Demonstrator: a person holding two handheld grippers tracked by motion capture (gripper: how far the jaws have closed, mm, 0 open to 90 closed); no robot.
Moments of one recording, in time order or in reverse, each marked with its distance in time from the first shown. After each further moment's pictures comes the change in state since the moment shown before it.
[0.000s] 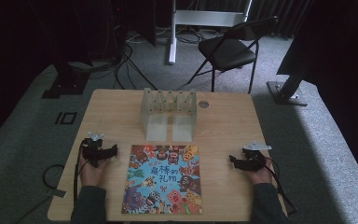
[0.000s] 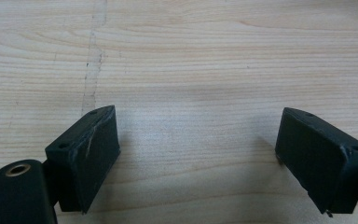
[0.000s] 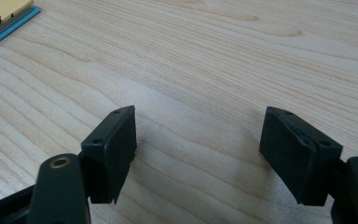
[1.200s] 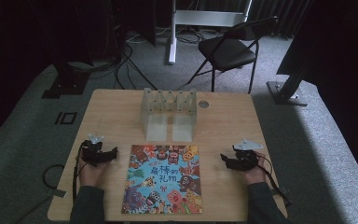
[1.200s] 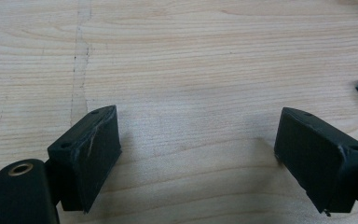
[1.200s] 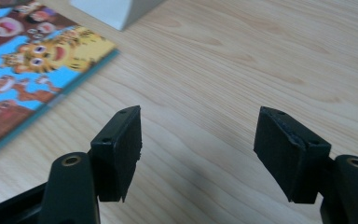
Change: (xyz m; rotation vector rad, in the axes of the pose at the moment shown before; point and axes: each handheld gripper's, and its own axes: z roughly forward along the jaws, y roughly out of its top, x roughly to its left) left arm 0.000 -0.007 -0.006 -0.002 -0.043 0.045; right arm 0.043 0.031 -0.017 -0.046 0.041 -0.115
